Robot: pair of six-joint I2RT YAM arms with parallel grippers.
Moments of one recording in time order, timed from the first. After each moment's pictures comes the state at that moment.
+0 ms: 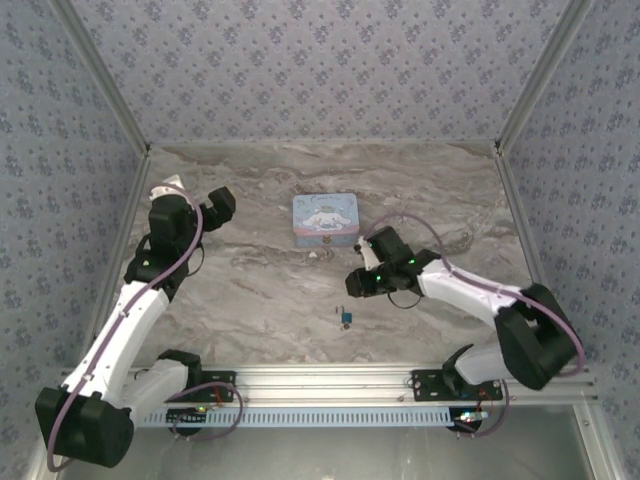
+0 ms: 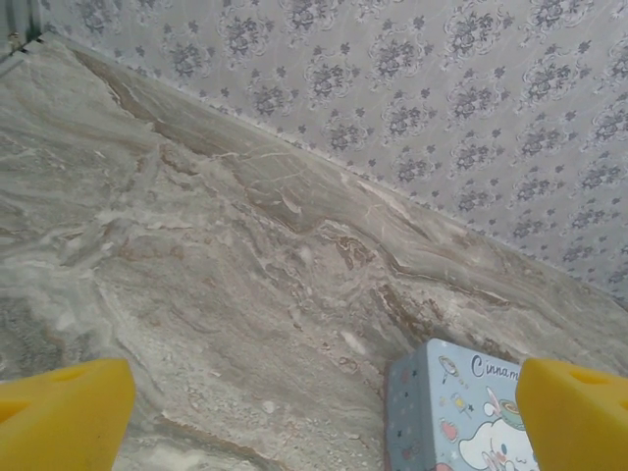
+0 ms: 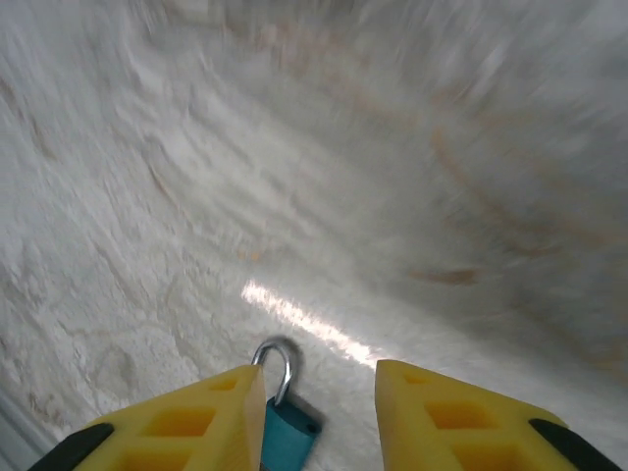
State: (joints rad) left arm -0.24 0.94 0.82 -0.25 -0.14 -0.56; right arm 0.63 1.33 0.74 -0.41 -0.26 0.38
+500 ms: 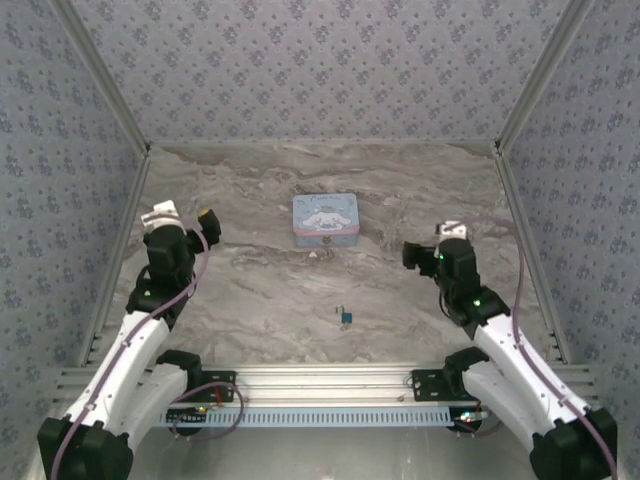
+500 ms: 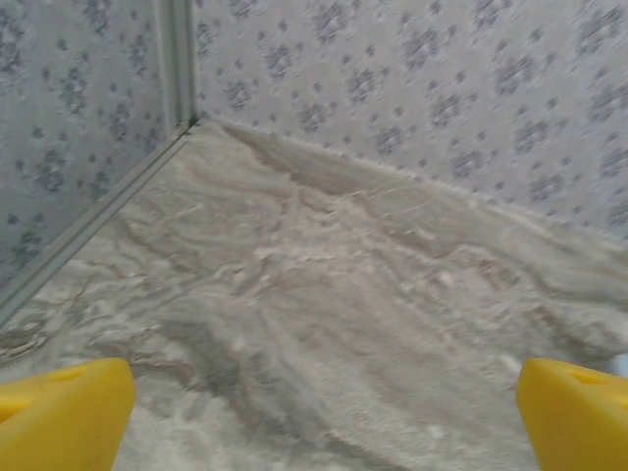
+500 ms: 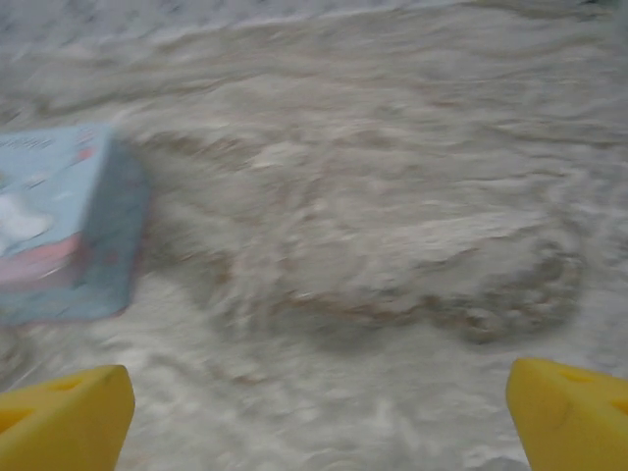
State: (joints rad) left arm -0.22 0.77 0.55 -0.10 -0.38 -0.33; right arm 0.31 0.72 0.45 -0.24 0.28 0.25
